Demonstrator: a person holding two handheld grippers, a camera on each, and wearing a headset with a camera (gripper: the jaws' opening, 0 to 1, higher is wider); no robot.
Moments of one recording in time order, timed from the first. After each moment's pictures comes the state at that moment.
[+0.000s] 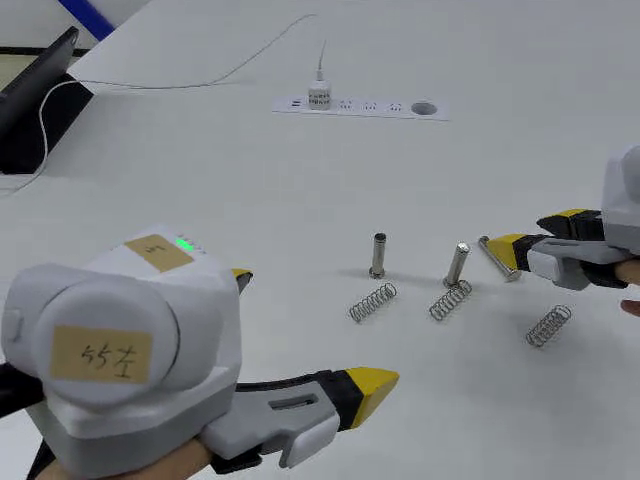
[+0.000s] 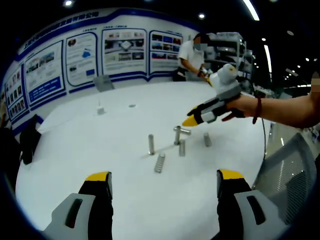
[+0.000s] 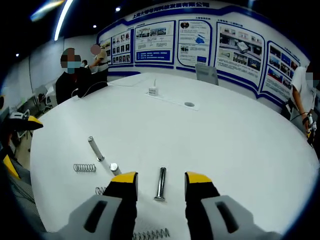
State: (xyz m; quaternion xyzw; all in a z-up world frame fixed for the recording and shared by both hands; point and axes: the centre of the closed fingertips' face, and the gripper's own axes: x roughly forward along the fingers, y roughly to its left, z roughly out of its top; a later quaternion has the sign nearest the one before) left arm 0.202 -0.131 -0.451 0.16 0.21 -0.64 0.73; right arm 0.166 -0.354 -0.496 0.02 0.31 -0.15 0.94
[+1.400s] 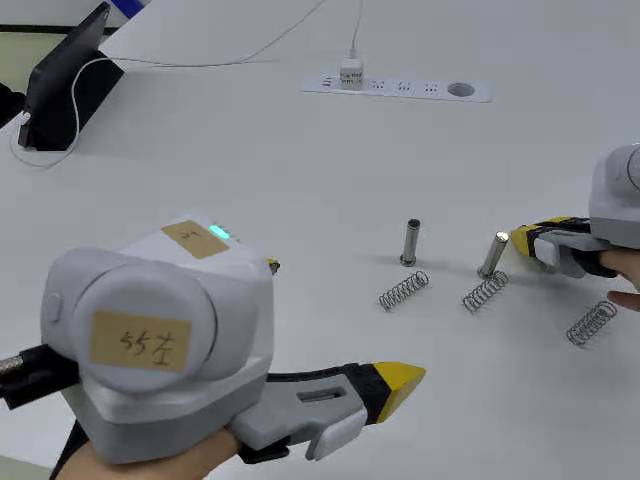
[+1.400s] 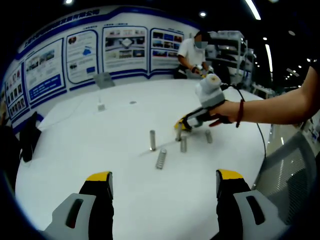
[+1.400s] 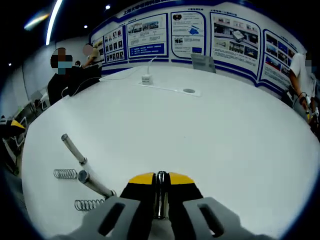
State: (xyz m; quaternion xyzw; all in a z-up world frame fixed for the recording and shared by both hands) left arm 0.206 -0.127 -0.458 0.16 0.22 -0.63 0.73; right arm 0.193 -0.366 -0.541 0.06 0.32 -0.16 0.93
